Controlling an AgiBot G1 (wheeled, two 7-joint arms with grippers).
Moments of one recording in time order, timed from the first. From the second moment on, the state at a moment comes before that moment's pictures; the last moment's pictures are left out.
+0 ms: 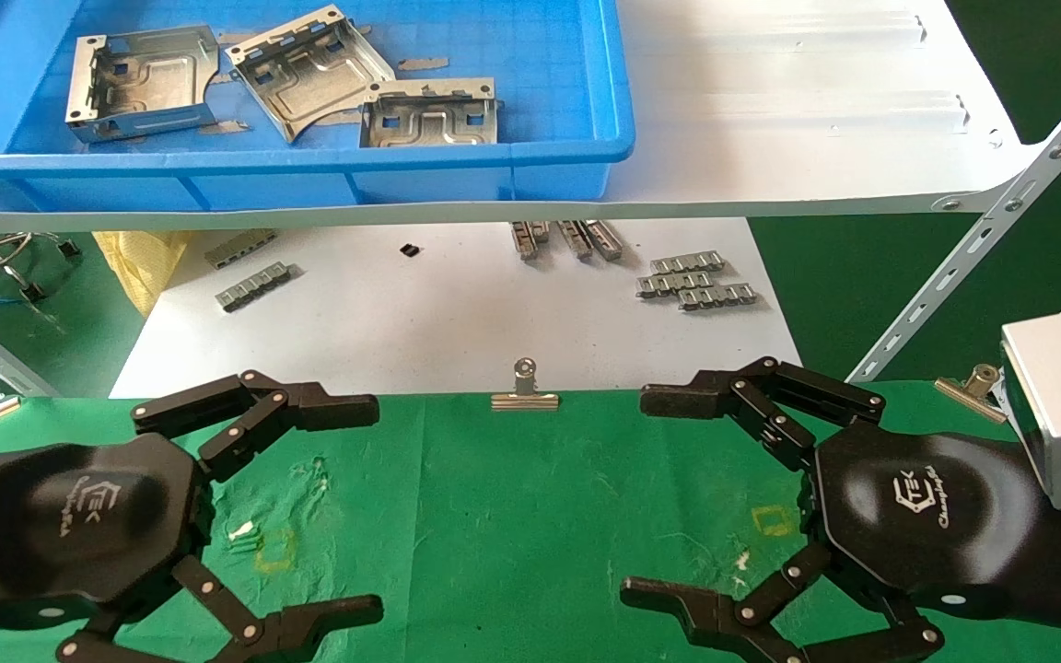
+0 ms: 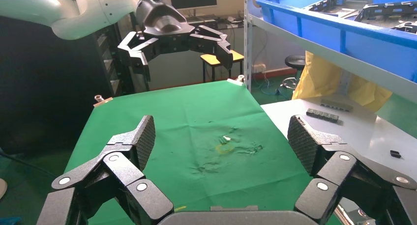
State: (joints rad) left arm -1.08 0.61 0.28 -1.28 0.73 1.50 -0.19; right arm 1.09 -0.58 -0.37 1.26 -0.66 -1.46 0.14
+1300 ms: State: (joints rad) left arm -1.08 0.61 0.28 -1.28 0.73 1.50 -0.19; right arm 1.09 -0.58 -0.37 1.26 -0.66 -1.46 0.14
